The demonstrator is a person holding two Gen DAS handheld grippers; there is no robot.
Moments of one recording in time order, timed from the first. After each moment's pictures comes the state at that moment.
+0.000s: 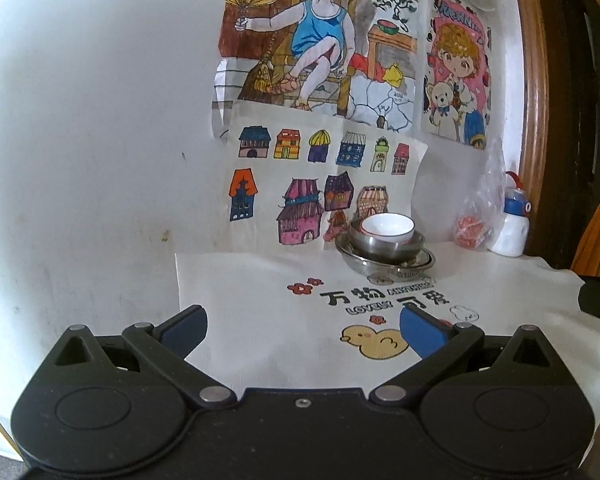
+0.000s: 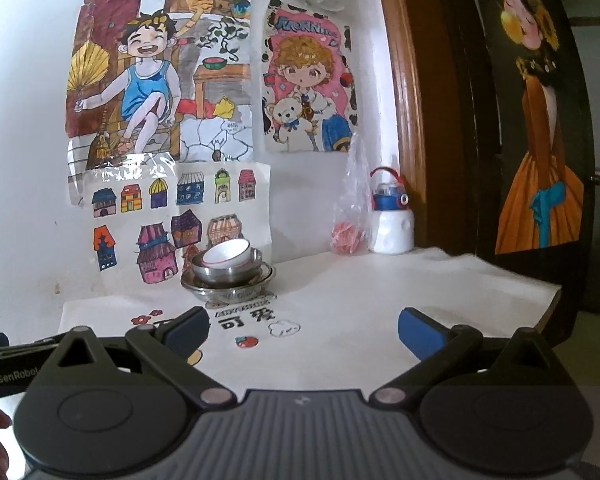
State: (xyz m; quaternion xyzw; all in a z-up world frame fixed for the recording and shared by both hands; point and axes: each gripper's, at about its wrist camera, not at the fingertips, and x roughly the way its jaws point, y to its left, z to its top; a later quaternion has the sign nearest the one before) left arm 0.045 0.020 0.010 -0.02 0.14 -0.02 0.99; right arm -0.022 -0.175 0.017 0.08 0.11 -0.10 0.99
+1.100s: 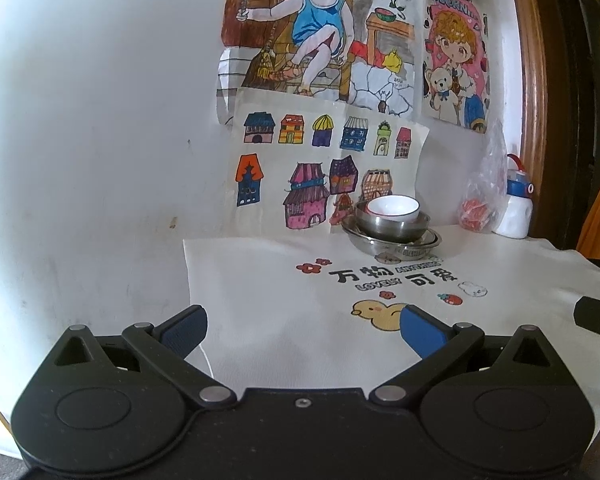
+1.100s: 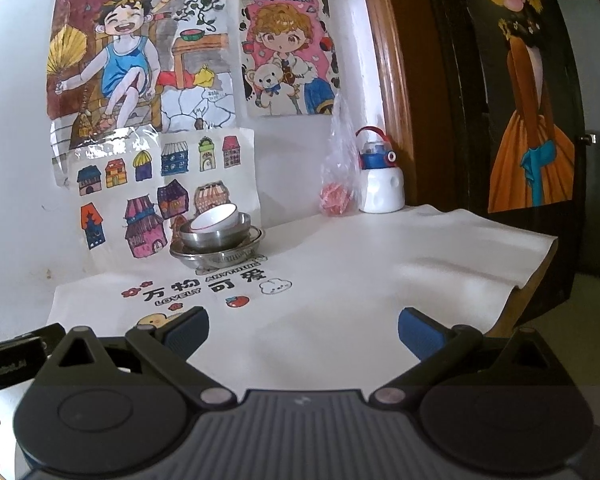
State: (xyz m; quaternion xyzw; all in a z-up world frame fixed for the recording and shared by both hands) left arm 0.037 0.025 -0.007 -0.01 0.15 -0.02 0.99; right arm -0.023 -0.179 -0.013 0.11 0.15 -0.11 0.98
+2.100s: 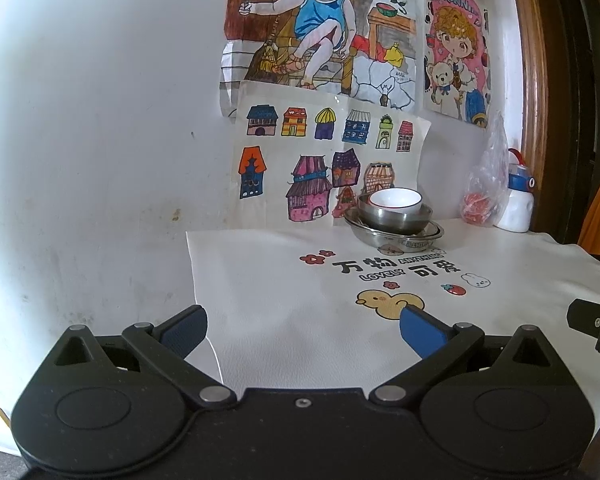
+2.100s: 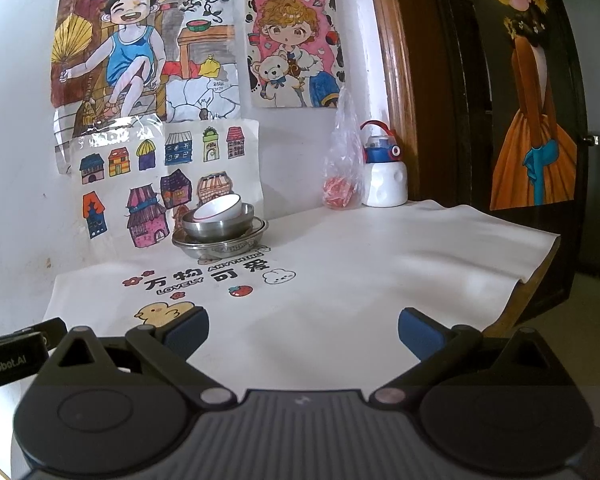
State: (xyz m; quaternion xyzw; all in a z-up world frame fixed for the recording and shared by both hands) left arm 0.035 0.029 -0.013 -0.01 0.15 -0.02 0.99; right arm -0.023 -0.172 -0.017 0.10 0.15 -0.11 0.98
